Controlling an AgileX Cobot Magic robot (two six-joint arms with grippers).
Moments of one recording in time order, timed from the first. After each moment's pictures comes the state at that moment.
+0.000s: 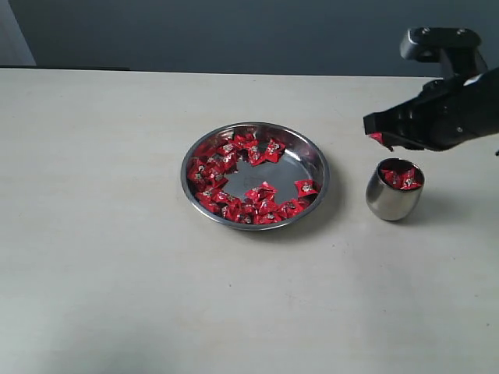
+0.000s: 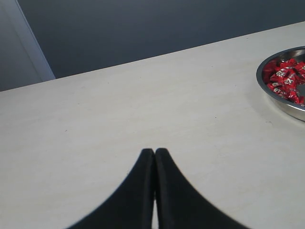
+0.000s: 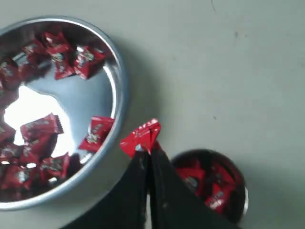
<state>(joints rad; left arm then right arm) -0.03 0.00 0.00 0.22 0.32 -0.06 0.16 1.53 -0.87 0.55 0.40 -0.48</state>
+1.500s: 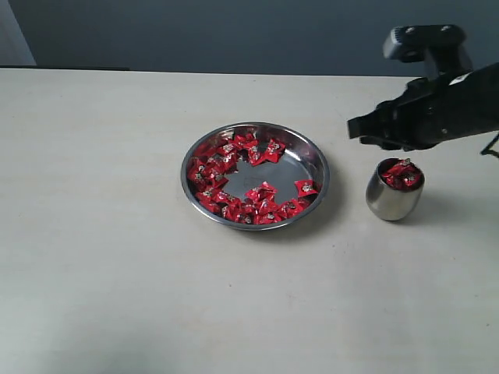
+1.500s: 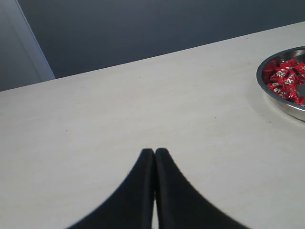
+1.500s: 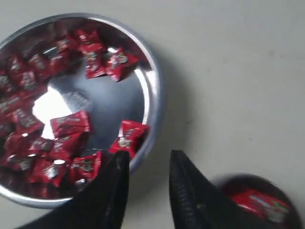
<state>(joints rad) -0.03 0.00 0.00 0.22 0.32 -0.06 0.25 1.53 -0.87 0.60 0.36 -0.58</state>
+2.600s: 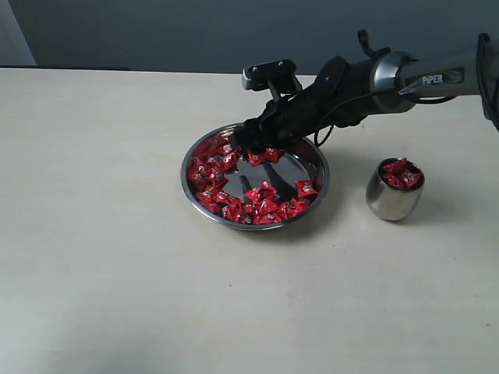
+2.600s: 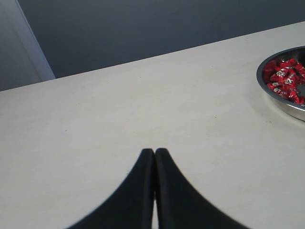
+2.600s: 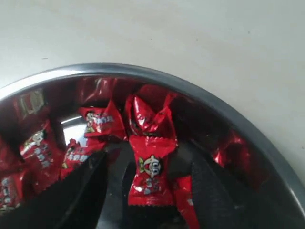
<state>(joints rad) -0.03 0.00 0.00 0.22 0.32 -0.06 0.45 2.22 -1.46 0.74 0.29 -0.70</state>
